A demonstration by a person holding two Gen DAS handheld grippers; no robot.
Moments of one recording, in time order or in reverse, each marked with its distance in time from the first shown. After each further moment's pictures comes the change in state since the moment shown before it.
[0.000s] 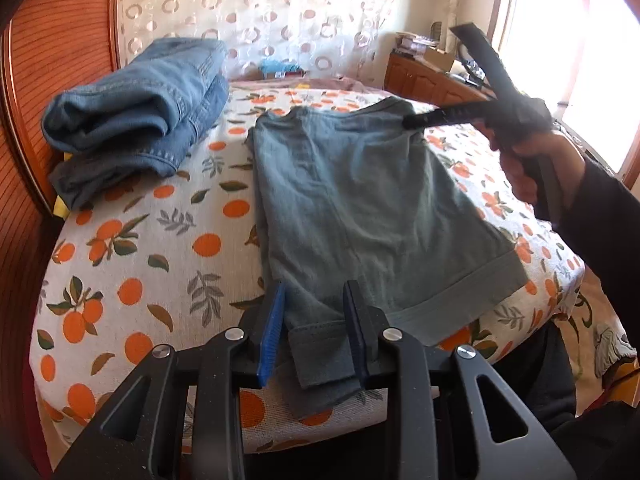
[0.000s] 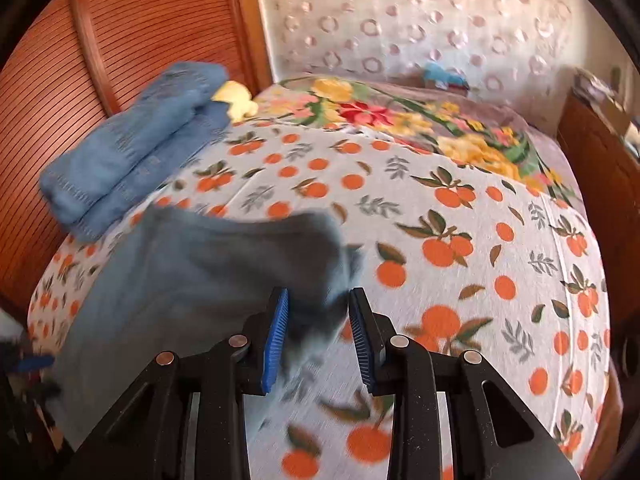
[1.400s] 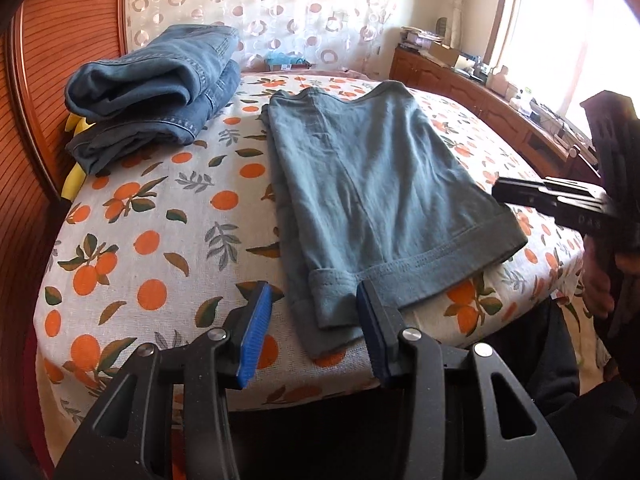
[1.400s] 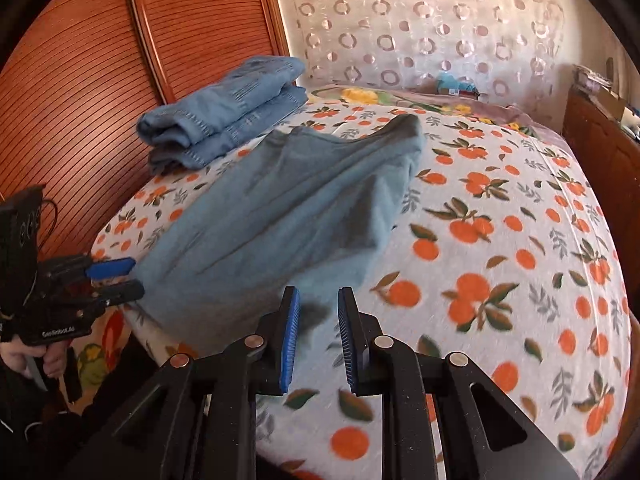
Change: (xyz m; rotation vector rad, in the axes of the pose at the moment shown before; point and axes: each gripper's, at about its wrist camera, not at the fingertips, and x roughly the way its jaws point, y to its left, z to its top) left arm -0.015 0.004 -0.027 -0.009 0.016 0.014; right arm -0.137 0.074 -0.159 -0.002 -0.086 0.071
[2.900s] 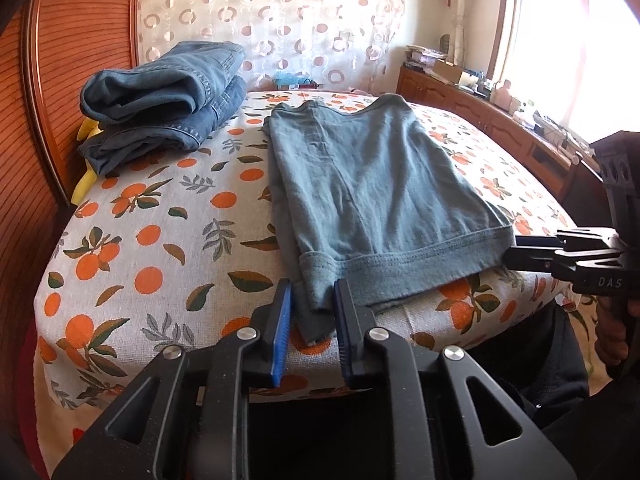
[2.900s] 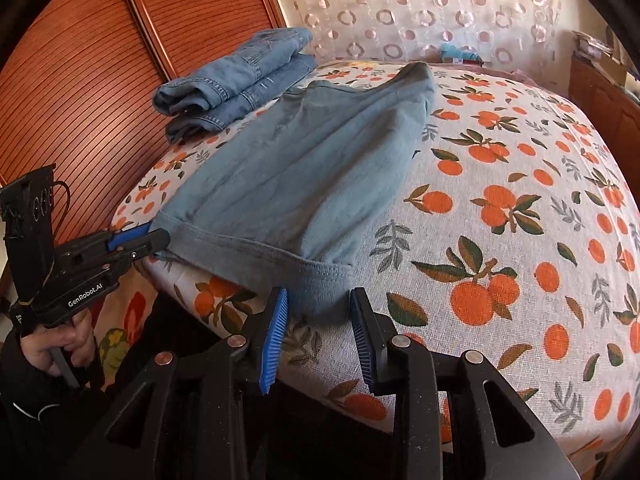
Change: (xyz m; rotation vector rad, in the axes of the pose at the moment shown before) left arm -0.004 -0.012 -0.014 -0.003 -0.084 0.037; right arm -0.001 0.013 -0.025 0.066 0.078 0.051
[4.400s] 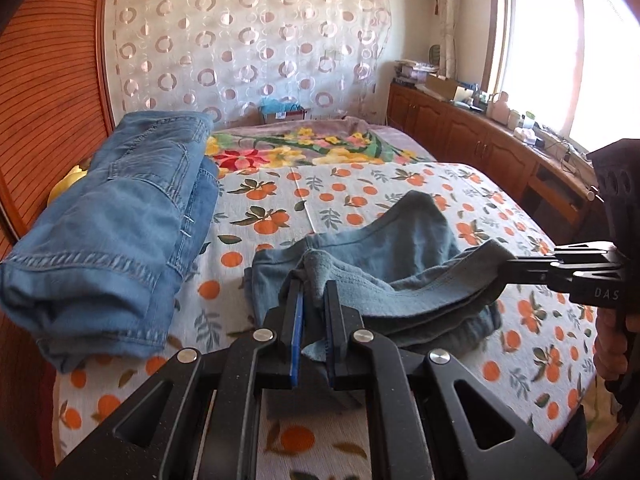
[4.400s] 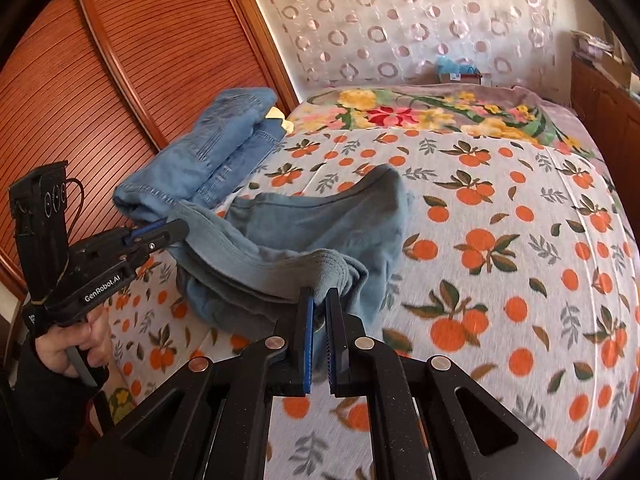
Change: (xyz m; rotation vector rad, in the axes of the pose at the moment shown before) left arm 0.079 0.013 0.157 0.059 -0.052 -0.027; right arm 0.047 -0.065 0.130 0.058 -0.061 0.042
